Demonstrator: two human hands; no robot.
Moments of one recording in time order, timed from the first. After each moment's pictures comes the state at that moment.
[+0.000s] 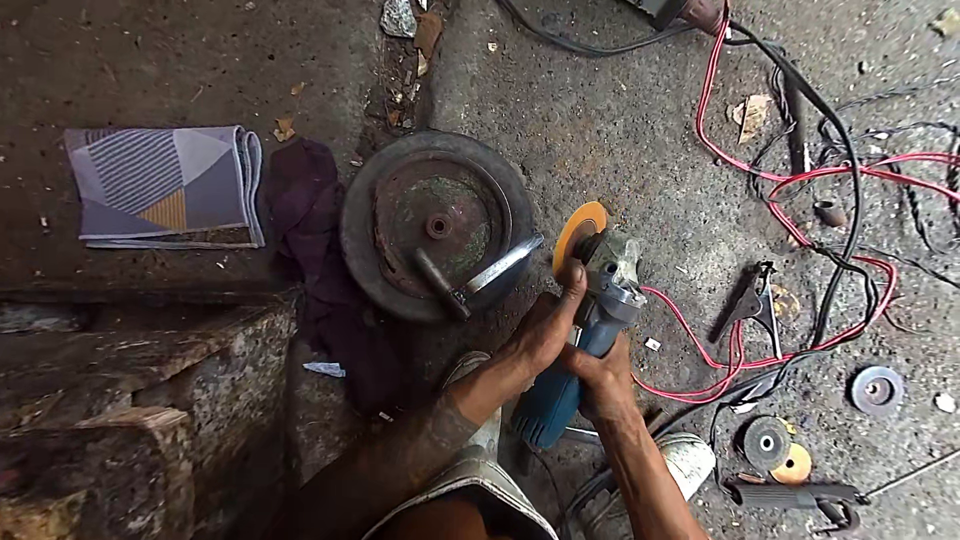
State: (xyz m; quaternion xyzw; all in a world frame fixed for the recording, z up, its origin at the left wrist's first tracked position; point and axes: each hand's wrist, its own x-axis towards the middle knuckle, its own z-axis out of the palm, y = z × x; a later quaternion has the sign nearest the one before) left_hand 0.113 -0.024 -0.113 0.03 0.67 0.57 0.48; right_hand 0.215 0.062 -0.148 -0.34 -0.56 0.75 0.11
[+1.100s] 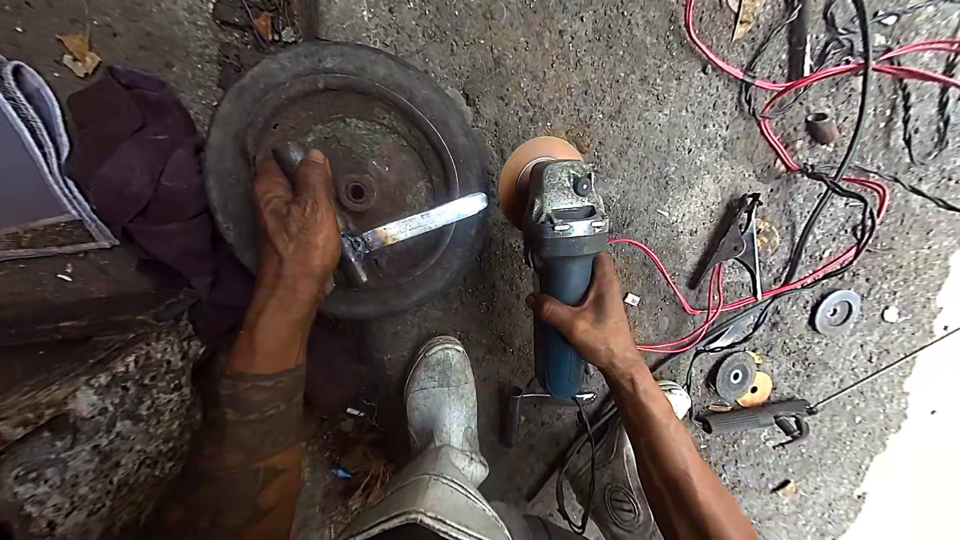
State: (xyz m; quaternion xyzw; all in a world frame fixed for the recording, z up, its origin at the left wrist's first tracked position) left_hand -0.012 -0.106 -0.164 -0.07 0.83 0.53 0.15; right_hand 0.192 0.111 -0.159 -0.34 -0.76 0.55 -0.02
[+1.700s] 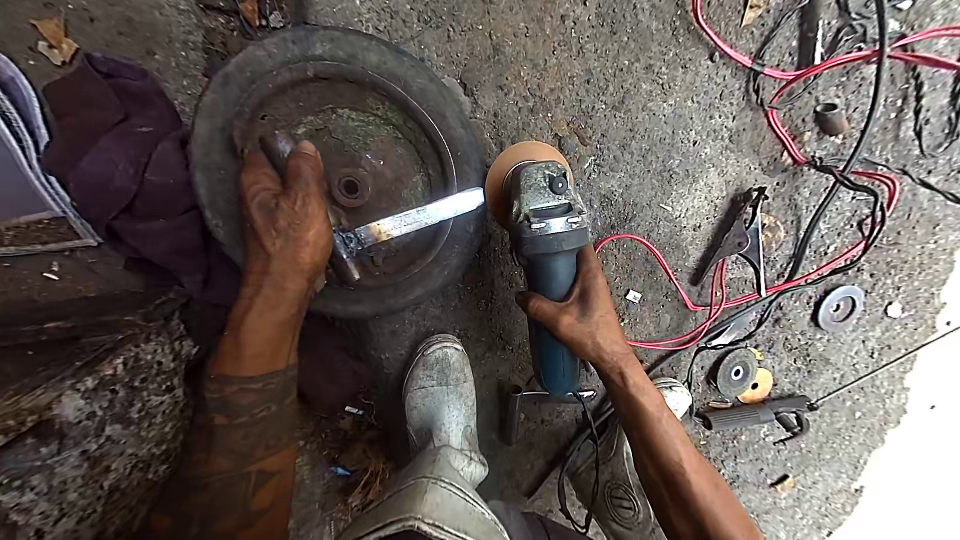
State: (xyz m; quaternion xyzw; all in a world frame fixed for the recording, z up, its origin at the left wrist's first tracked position) left_hand -0.016 -0.106 -0.162 -0.07 0.83 0.53 0.17; right_hand 0.185 0.108 -0.168 -0.34 -0.76 0.55 -0.07
